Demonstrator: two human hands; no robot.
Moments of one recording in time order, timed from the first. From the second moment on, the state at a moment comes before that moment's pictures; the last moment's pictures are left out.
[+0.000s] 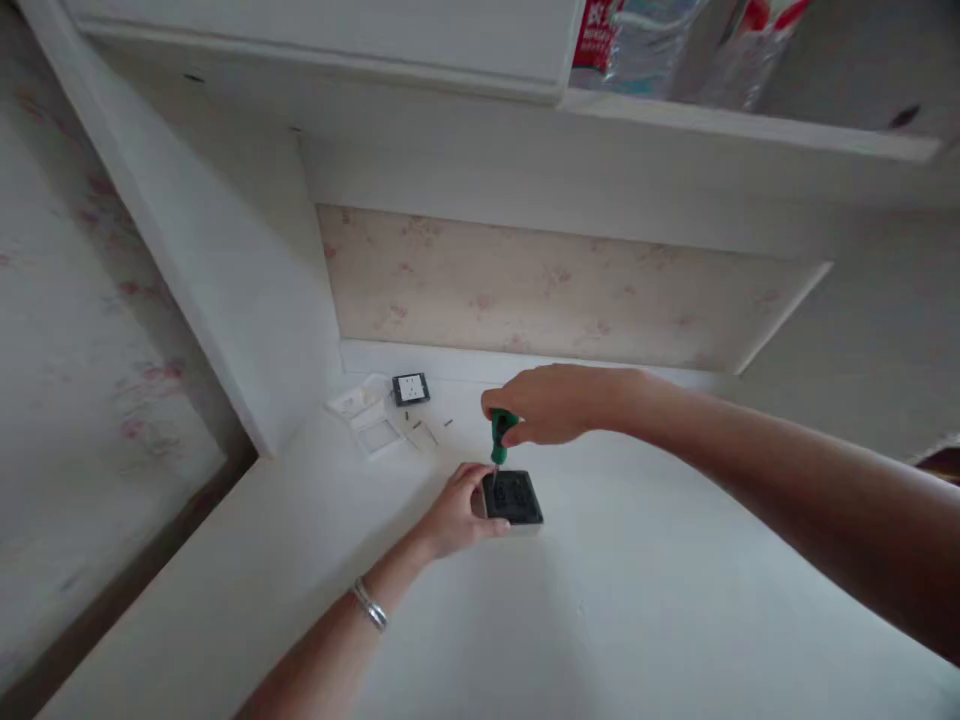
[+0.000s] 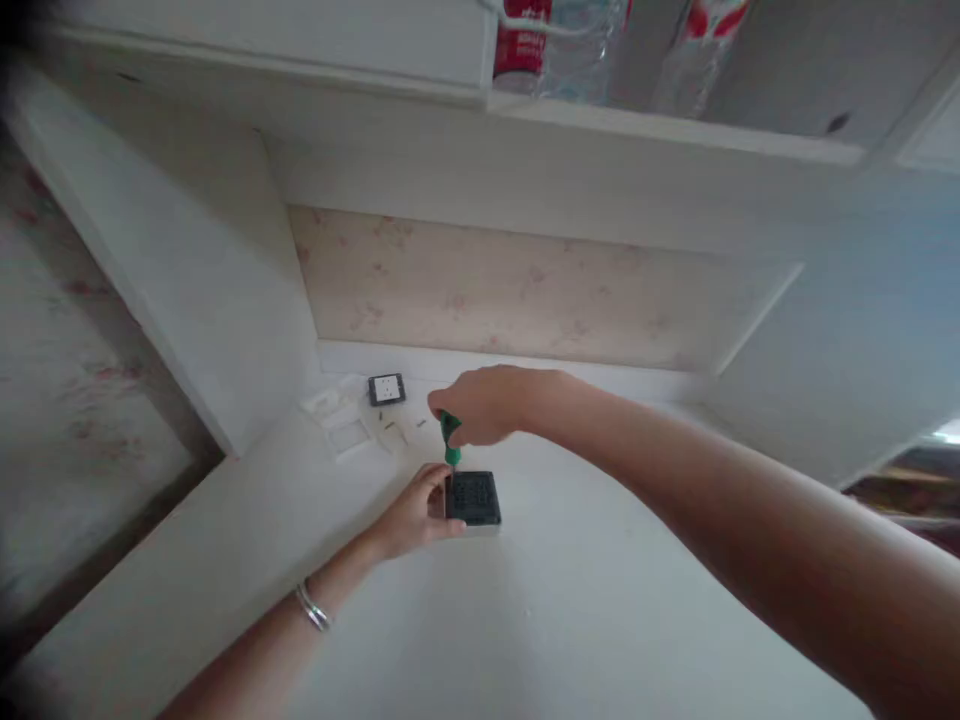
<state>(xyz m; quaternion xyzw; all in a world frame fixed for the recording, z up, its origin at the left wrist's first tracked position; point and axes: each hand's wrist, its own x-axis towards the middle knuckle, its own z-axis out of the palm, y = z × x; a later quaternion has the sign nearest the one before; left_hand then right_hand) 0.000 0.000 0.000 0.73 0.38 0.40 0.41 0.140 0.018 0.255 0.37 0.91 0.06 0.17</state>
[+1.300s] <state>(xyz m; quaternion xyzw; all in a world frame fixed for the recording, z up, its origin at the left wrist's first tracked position) 0.000 0.001 0.006 0.73 0.38 0.39 0.40 0.141 0.017 0.251 0.40 0.89 0.12 0.16</state>
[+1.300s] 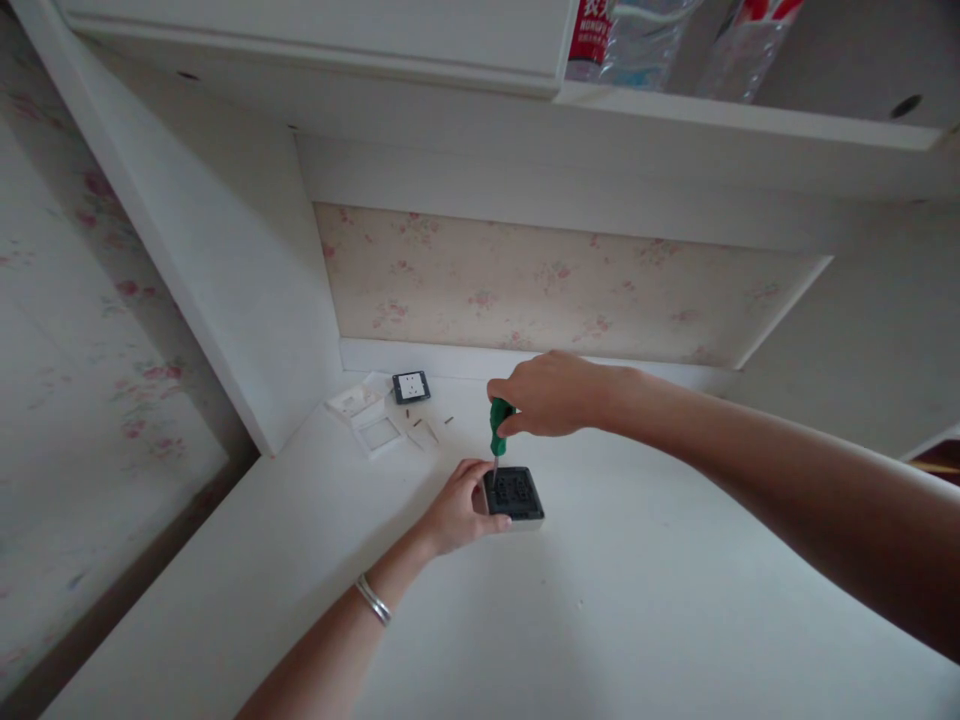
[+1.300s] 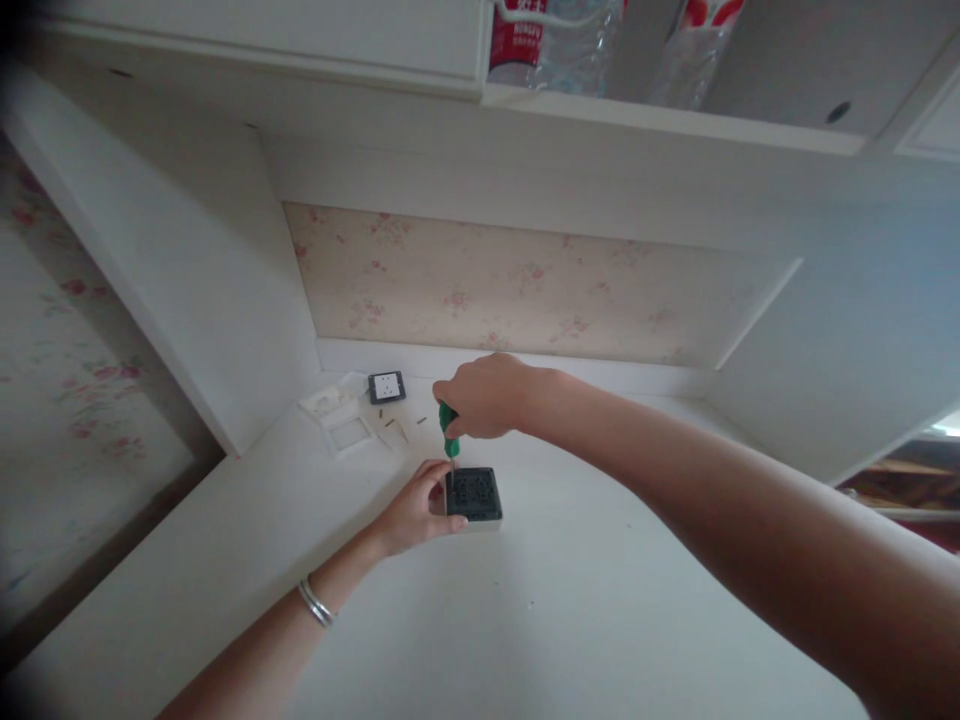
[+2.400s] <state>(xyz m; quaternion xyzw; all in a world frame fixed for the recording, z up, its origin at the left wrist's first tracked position) -0.001 0.003 0.003 0.75 0.40 0.37 0.38 0.144 0.018 0.240 0.44 0.88 0.13 0.13</state>
